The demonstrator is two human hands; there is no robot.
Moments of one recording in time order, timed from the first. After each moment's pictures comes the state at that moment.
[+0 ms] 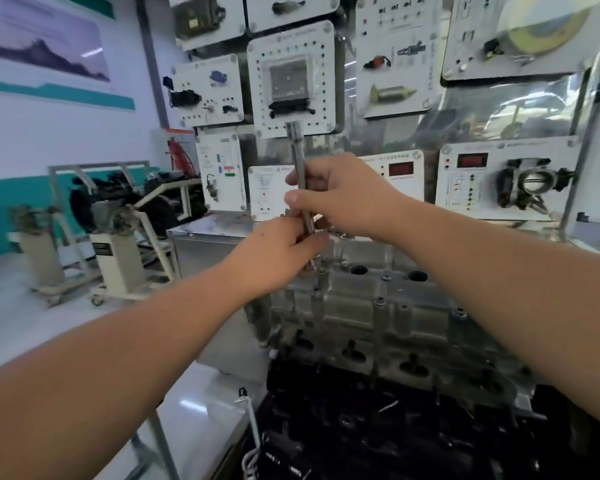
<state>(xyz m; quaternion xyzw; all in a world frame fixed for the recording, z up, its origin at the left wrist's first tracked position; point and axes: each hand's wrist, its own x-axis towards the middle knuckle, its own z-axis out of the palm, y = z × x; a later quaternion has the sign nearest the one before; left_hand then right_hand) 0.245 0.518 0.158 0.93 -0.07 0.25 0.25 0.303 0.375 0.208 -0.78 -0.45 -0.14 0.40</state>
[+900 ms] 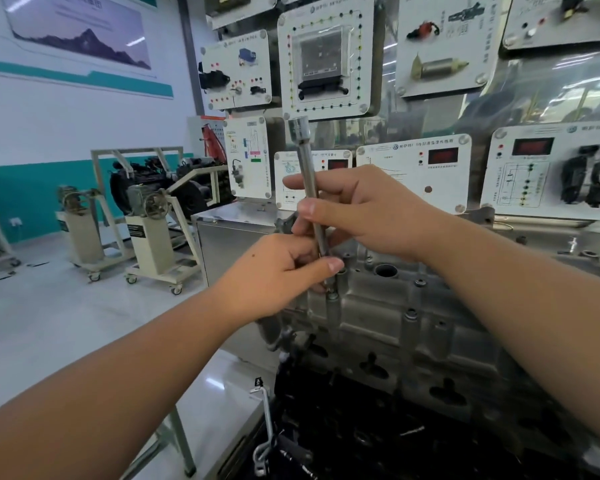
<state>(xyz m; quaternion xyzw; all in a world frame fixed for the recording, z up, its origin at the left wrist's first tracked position) 0.249 0.538 0.118 0.91 -0.09 0.24 0.32 0.336 0.379 0.174 -0.66 -0.57 0.05 0.50</state>
